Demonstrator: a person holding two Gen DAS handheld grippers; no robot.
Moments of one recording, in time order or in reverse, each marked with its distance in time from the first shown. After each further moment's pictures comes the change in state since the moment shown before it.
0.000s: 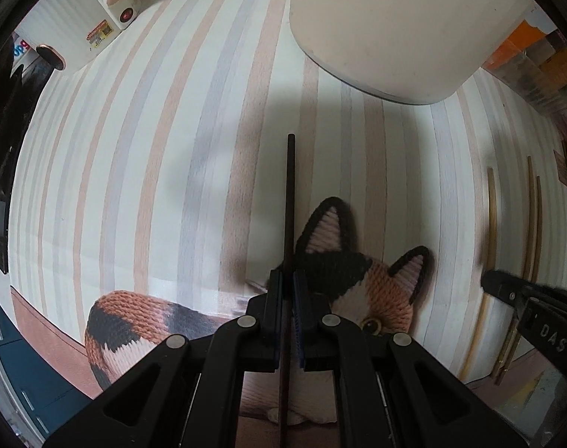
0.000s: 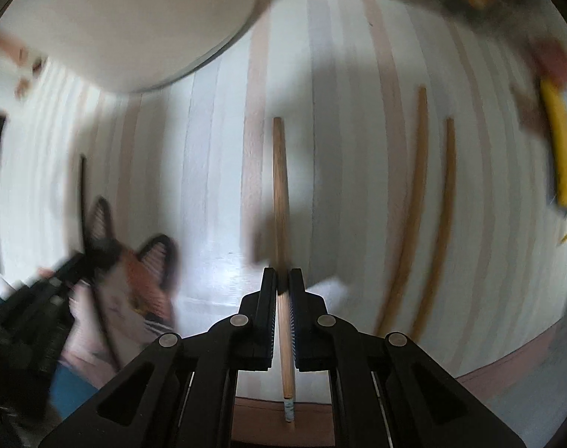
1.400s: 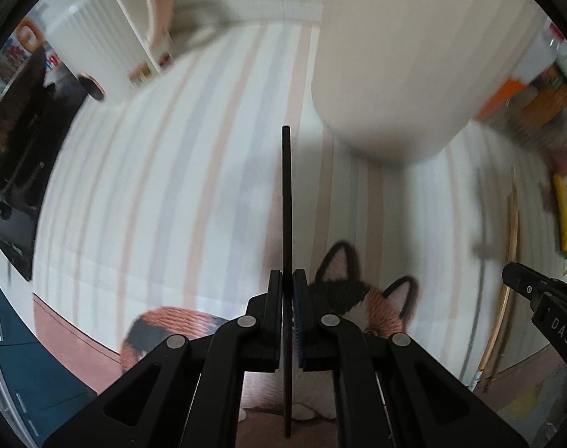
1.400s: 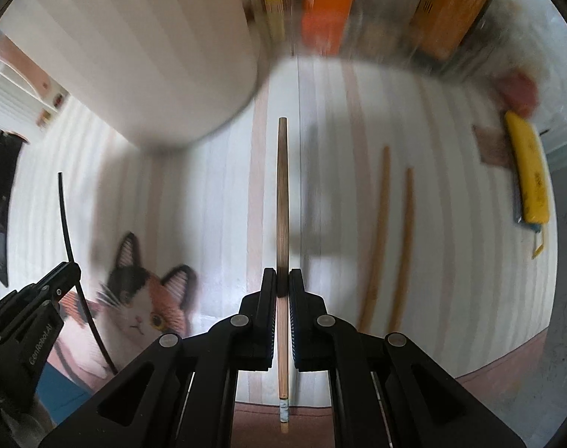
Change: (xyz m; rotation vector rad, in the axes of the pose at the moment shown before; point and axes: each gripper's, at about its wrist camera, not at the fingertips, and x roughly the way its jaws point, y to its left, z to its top) left arm -0.068 0.024 0.004 -0.021 -0.175 0.015; right arm -0.049 0.013 -0.010 -0.048 -0.236 -0.056
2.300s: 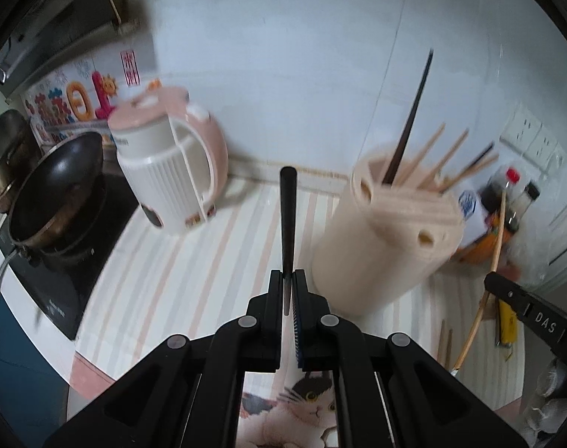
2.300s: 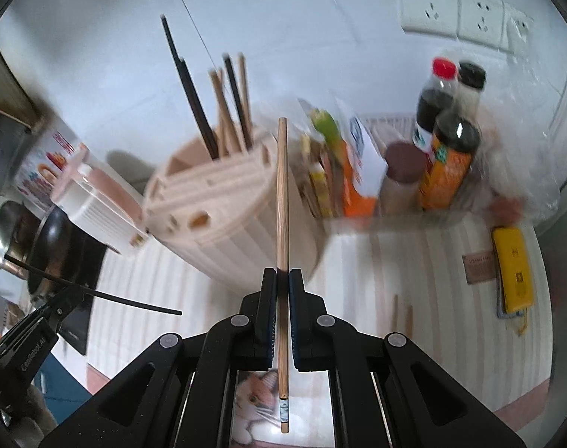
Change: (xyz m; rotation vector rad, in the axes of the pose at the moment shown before) left arm -0.156 0.036 0.053 -0.092 -0.389 -0.055; right arm -0.152 0.009 0.065 0.035 -0.378 0.200
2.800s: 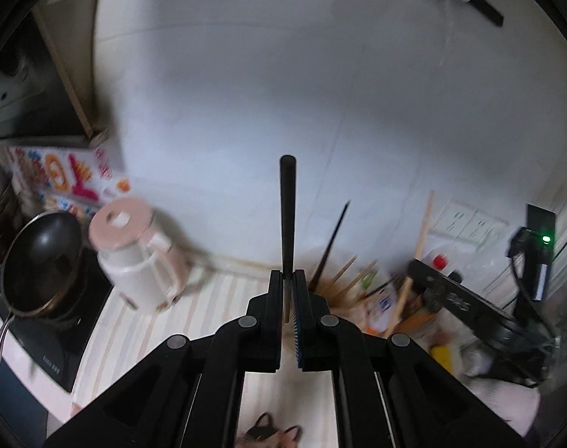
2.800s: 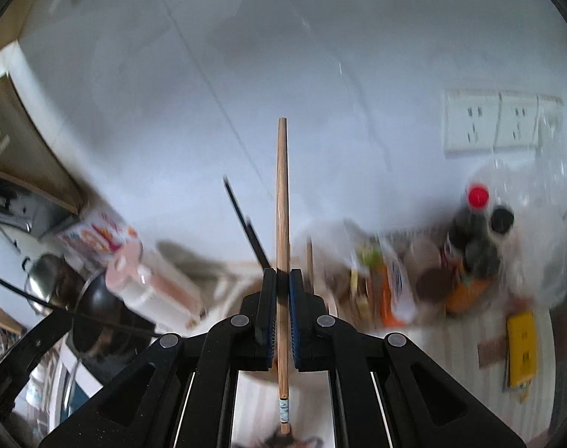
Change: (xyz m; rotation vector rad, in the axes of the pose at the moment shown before) left arm -0.091 -0.036 0.103 0.011 -0.179 -0.168; right arm -0.062 0.029 0.116 0.008 -0.210 0.133
